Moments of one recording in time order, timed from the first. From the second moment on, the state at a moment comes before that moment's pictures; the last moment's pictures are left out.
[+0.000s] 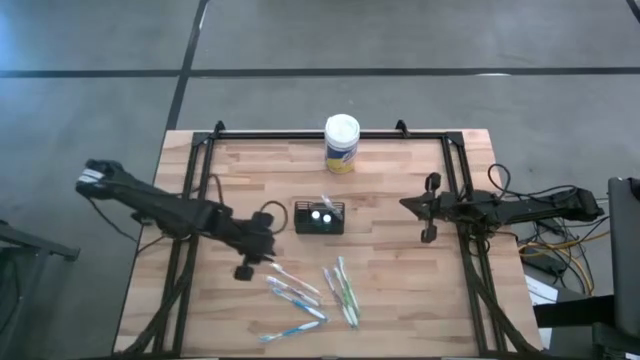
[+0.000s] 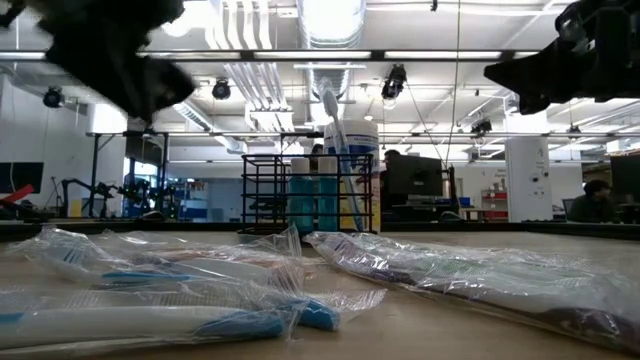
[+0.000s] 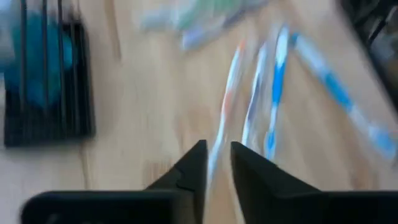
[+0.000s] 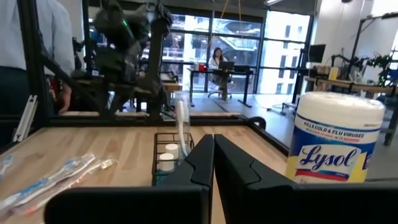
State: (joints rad) left arm -0.30 1.17 0.78 -0.45 0.04 -0.11; right arm 0.07 0.34 0.01 0.44 0.24 -0.06
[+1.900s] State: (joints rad) left arm -0.44 1.30 0.97 -0.69 -0.61 0.16; right arm 0.07 0.39 0.05 0.46 0.19 0.08
